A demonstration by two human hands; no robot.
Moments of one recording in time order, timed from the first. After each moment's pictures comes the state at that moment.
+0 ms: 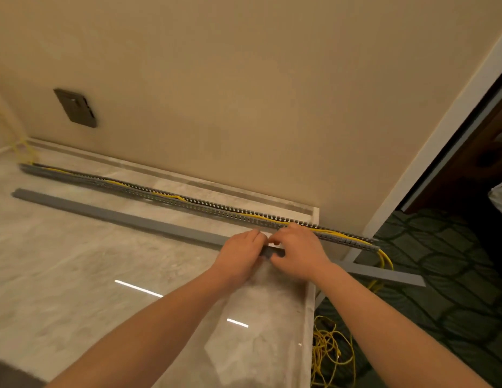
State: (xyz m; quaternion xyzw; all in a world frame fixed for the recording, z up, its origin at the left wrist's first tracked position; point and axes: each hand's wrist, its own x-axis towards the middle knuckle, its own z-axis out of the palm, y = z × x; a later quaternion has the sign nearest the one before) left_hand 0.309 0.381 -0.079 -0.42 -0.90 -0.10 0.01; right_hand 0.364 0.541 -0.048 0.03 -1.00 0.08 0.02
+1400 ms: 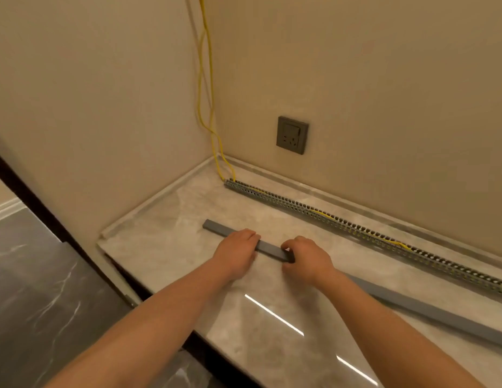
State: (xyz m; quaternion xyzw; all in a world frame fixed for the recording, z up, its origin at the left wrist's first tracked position) left_hand 0.122 -0.086 -0.079 -0.25 -0.97 -0.06 -0.03; right_hand 0.148 0.110 -0.069 0.06 -0.98 0.15 -0.08
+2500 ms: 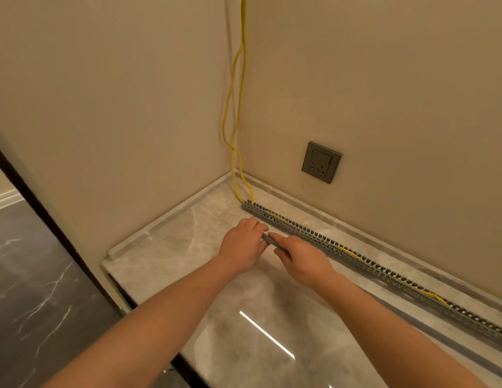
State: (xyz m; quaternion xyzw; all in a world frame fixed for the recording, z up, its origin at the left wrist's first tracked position) left_hand 0.044 -0.114 -0.051 -0.17 -0.97 -0.16 0.08; right_hand 0.071 0.058 -0.041 0.17 -0.97 0.17 -0.01
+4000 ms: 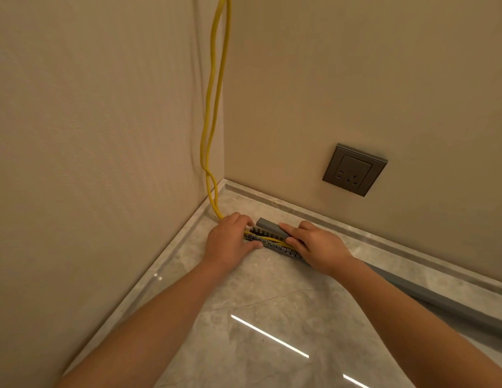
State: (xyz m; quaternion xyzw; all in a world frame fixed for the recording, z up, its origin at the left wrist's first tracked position) left_hand -0.124 -0.177 -0.099 -0.19 -0.94 -0.28 0.07; right_hand -0.074 0.046 -0.070 0.10 -0.99 0.08 -0.03
